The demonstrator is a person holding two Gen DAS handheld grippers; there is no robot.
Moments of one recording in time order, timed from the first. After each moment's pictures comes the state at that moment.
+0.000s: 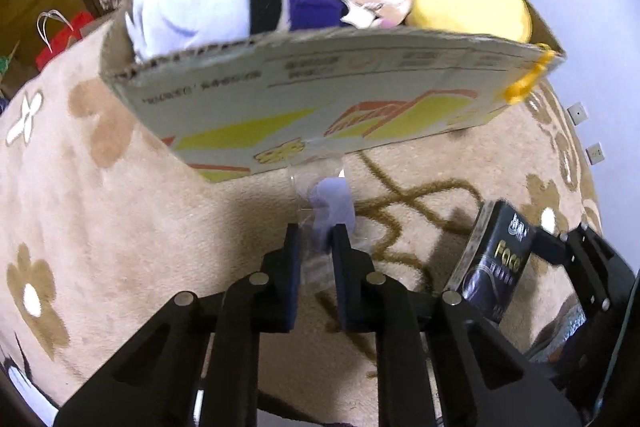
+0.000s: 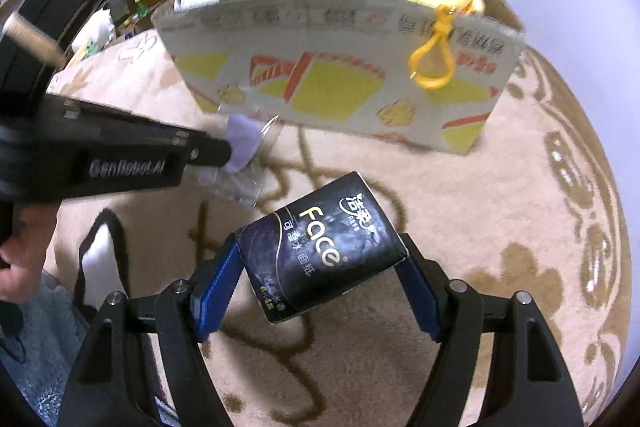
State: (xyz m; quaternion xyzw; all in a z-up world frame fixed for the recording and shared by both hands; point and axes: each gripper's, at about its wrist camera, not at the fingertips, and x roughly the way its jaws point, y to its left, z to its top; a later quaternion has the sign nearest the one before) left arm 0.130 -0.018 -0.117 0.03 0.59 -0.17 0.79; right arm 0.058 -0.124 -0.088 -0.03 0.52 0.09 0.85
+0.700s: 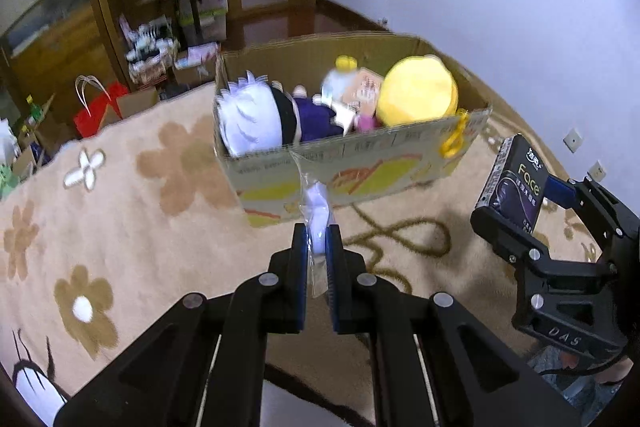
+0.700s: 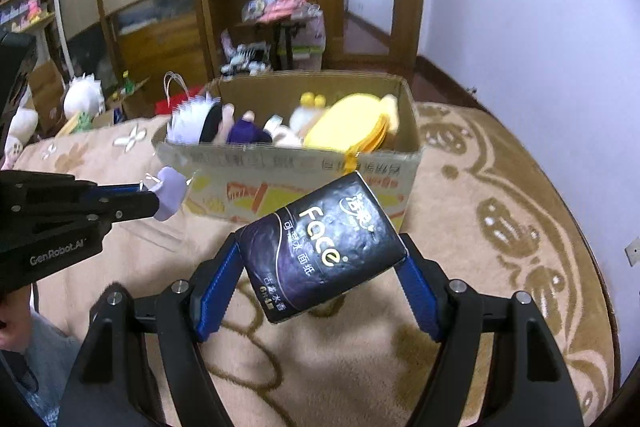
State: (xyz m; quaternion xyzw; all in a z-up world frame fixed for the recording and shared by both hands) left arm 0.082 0.007 -0.040 0.05 0.45 -0.16 0.88; right arm 0.050 -0.142 -0.023 -0.01 0.38 0.05 0.92
